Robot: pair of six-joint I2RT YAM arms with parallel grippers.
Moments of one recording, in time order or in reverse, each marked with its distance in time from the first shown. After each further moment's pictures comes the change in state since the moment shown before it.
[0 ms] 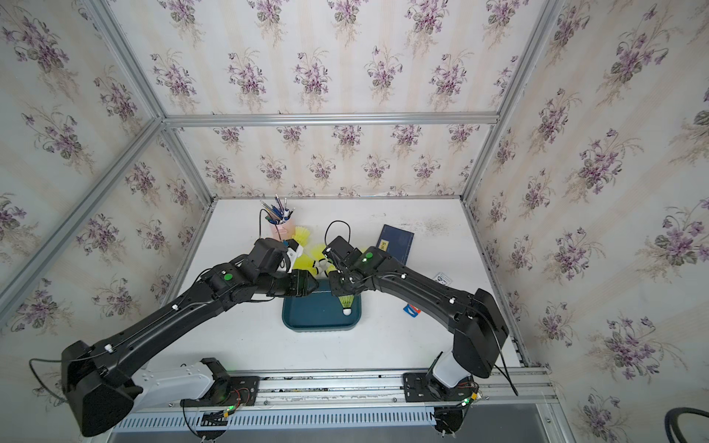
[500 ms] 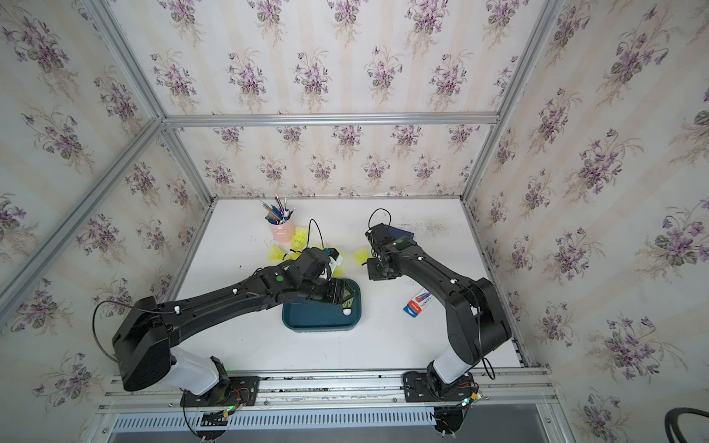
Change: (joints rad) left arm -0.196 0.312 0.052 0.290 -0.027 -0.032; right arm -0.388 0.004 -0.131 0.068 0.058 -0.299
